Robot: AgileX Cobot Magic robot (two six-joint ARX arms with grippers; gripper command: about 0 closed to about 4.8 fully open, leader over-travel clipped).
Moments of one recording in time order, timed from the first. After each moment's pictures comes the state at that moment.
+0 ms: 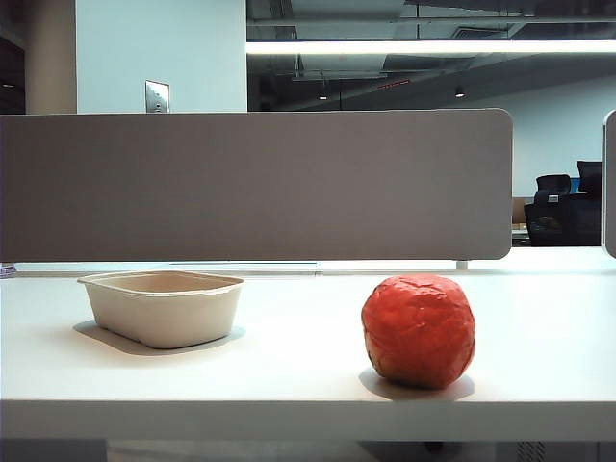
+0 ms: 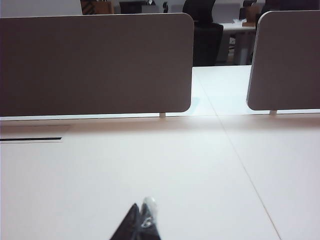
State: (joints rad) left arm -0.04 0.25 0.43 -0.20 0.00 -0.13; right arm 0.11 0.23 0.53 -0.28 0.13 0.03
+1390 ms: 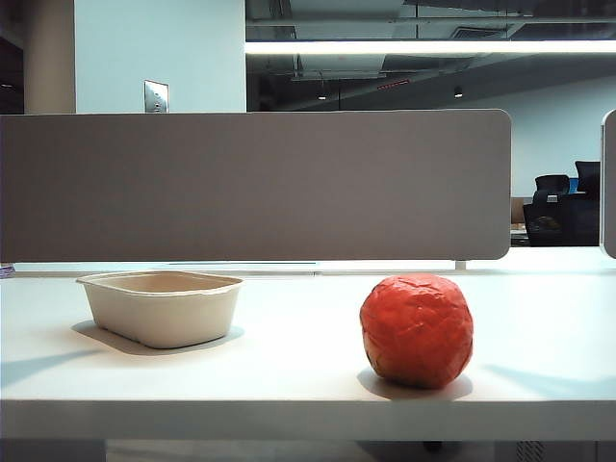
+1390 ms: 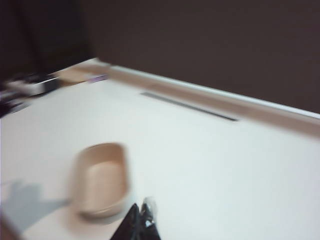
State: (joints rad) left arm -0.52 0.80 0.92 -0.36 0.00 -0.08; right arm 0.62 0.63 0.70 -0.16 -0.02 0.05
